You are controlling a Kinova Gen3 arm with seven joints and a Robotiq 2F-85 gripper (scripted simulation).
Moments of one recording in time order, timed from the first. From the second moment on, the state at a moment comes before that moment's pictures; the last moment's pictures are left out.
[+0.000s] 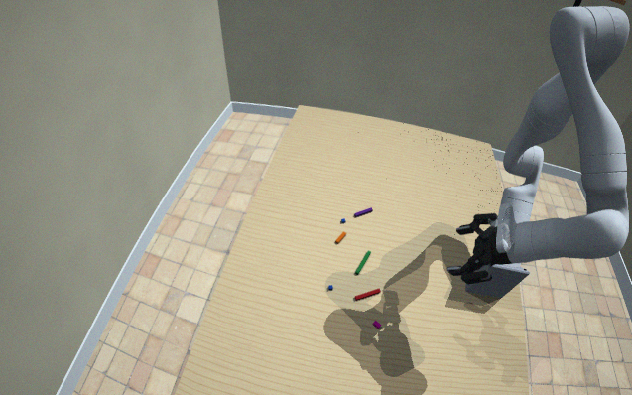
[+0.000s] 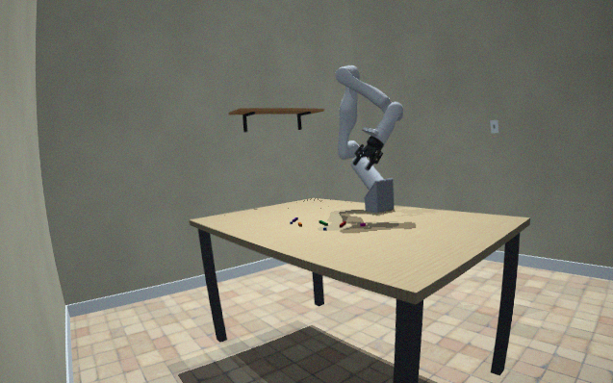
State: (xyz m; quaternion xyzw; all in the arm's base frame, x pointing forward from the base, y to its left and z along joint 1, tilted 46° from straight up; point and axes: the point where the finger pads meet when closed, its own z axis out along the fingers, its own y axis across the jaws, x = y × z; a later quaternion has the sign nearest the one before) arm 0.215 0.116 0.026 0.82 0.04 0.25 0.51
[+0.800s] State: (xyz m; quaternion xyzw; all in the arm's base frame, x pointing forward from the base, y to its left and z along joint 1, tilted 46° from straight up) arm 0.303 -0.005 0.036 0.88 -0.01 0.06 0.46
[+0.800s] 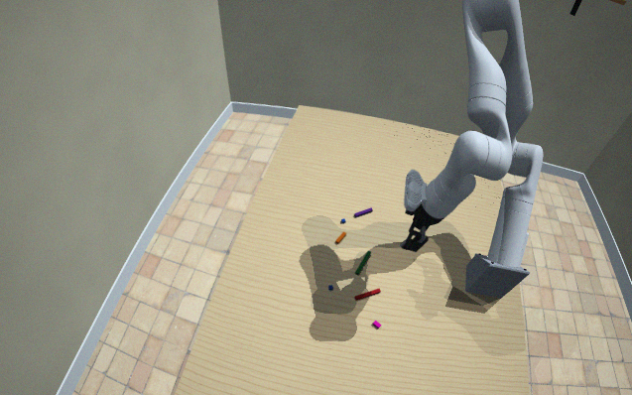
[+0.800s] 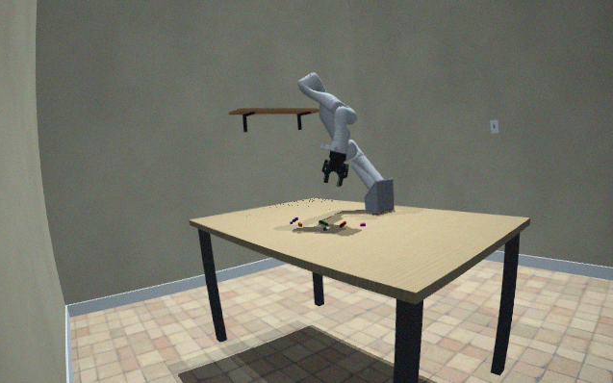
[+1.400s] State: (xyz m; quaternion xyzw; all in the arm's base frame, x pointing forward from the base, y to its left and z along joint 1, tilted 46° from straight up) arm 0.310 -0.029 0.040 0.89 -0.02 0.04 0.45
